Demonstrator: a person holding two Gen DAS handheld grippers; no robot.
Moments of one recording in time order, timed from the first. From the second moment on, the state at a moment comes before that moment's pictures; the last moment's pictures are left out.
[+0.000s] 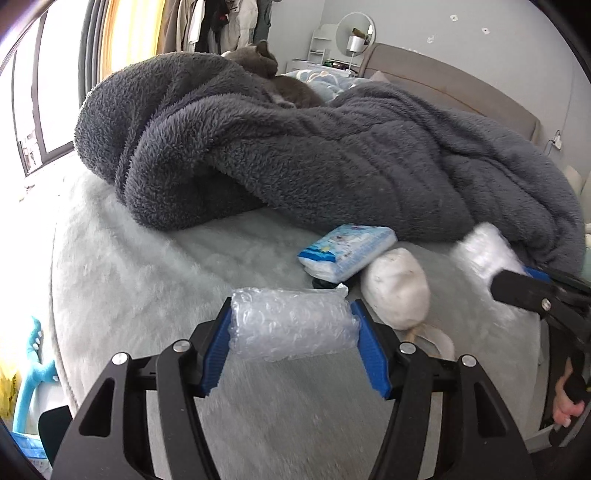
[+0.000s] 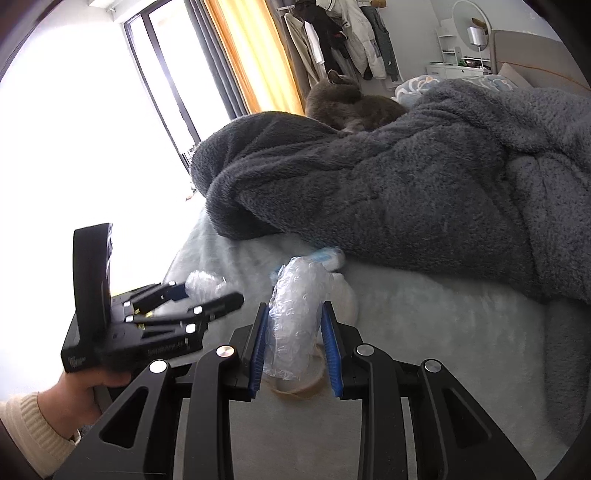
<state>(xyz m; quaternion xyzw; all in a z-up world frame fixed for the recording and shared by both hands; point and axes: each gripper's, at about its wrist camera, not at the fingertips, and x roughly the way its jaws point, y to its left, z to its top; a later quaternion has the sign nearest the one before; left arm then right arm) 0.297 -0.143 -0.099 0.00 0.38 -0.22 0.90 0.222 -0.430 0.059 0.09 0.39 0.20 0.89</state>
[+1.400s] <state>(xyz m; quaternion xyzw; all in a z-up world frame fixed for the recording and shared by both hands) 0.247 0.086 -0.105 -0.06 0.44 -0.06 0.90 0.243 -0.191 0.050 0.06 0.40 0.34 0.85</state>
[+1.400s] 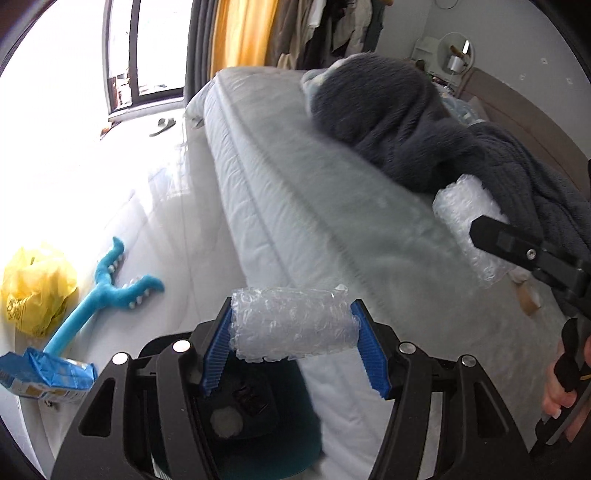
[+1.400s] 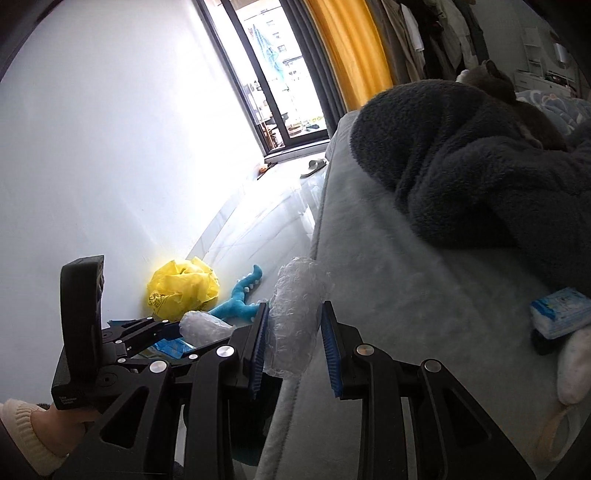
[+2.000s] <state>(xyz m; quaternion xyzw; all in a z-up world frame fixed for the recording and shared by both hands) 0.226 0.176 -0.181 -0.12 0.58 -0.02 0.81 0.230 -0.083 0.013 0.01 0.44 0.39 0.81</state>
